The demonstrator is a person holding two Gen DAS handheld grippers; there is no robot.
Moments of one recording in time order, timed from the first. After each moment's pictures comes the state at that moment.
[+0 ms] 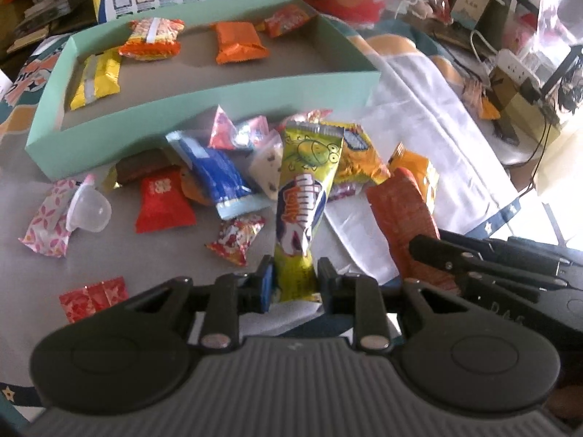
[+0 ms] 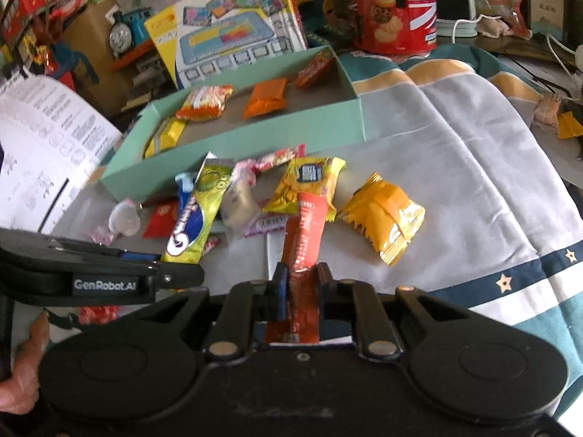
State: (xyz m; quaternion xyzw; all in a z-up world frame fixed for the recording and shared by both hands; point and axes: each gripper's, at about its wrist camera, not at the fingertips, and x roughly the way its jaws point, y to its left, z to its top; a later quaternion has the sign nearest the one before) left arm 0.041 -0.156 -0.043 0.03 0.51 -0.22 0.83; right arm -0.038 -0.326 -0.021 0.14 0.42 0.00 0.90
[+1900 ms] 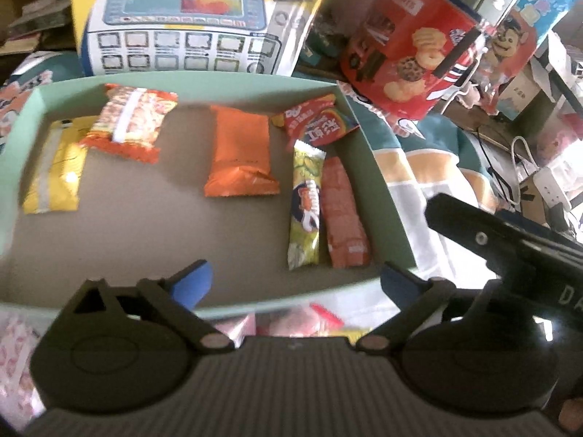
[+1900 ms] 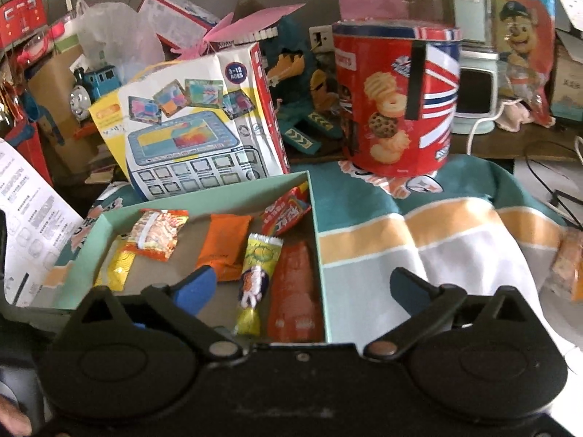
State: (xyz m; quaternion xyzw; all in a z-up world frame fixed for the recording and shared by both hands) left arm 0.209 -0.203 -0.027 -0.06 0.50 -0.18 0.85; right arm 0.146 -0.382 0.034 0.10 0.37 -0.03 0.92
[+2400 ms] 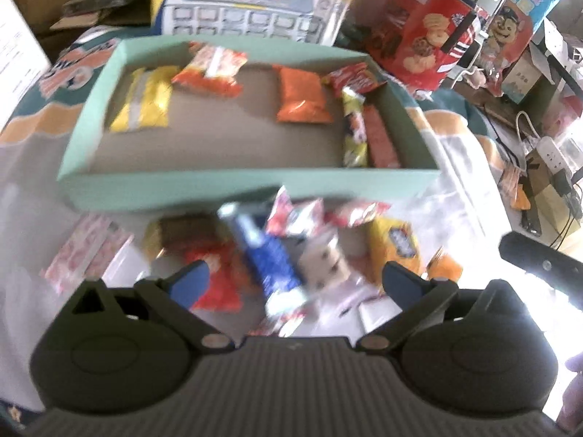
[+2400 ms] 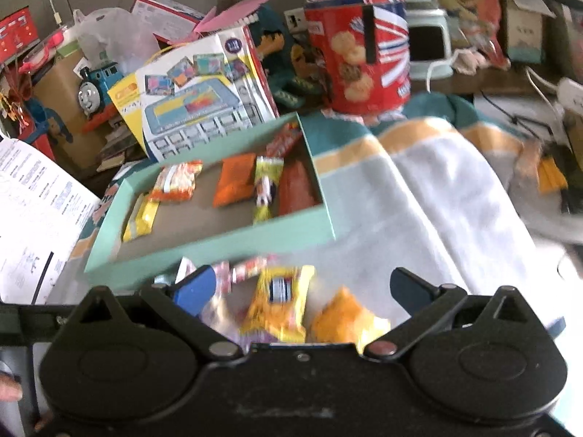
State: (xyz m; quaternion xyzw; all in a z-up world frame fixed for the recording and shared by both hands) left arm 0.106 -0.124 -0.030 -0.05 0.50 -0.15 0.85; right arm 0.005 -0.358 0.031 0.16 0.39 -0.06 0.91
